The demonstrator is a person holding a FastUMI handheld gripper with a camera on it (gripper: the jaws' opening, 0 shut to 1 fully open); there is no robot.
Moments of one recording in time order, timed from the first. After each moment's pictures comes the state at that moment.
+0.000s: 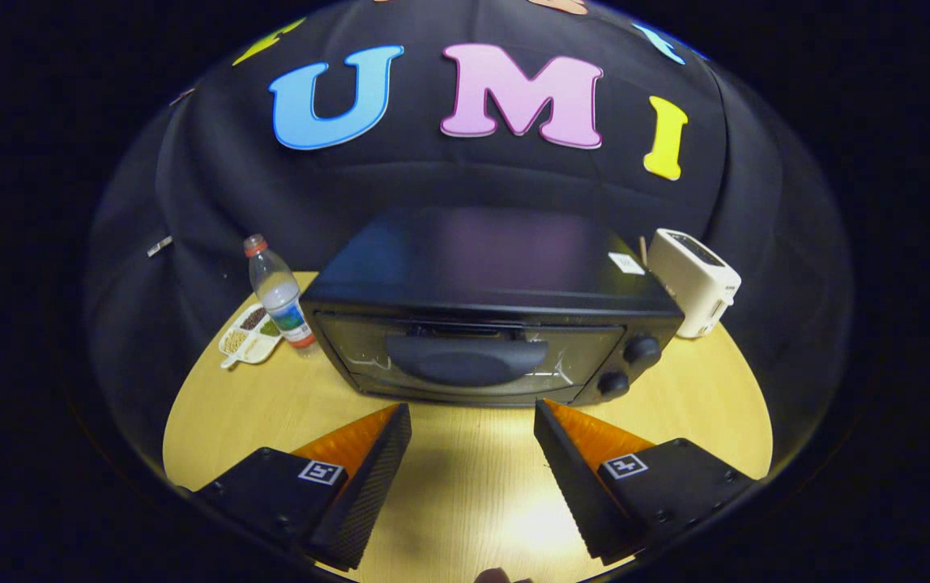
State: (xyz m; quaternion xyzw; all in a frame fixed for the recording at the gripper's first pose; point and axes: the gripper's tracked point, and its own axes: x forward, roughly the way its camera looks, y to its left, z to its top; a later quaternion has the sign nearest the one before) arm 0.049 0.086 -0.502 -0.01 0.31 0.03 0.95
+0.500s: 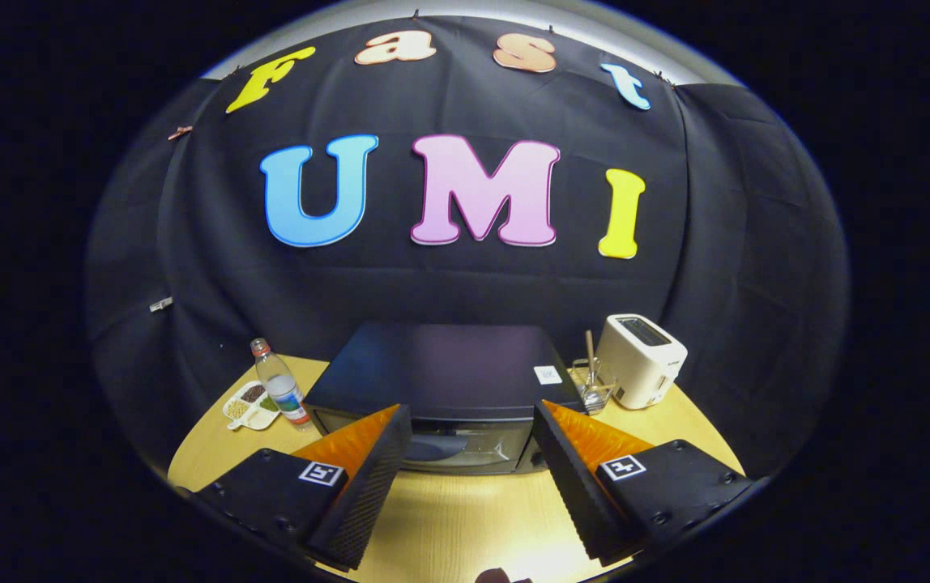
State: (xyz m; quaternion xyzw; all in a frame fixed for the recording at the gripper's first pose) arm 0.057 0.033 -0.370 0.00 0.17 0.01 0.99
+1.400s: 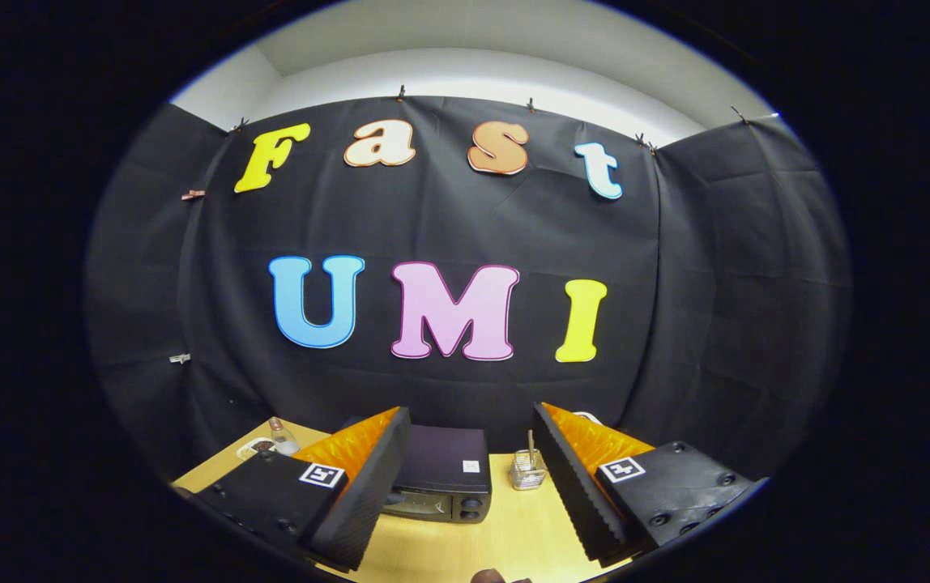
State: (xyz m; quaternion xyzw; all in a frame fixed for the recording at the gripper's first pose) arm 0.001 -0.065 -0.185 -0.01 0.04 0.03 1.00
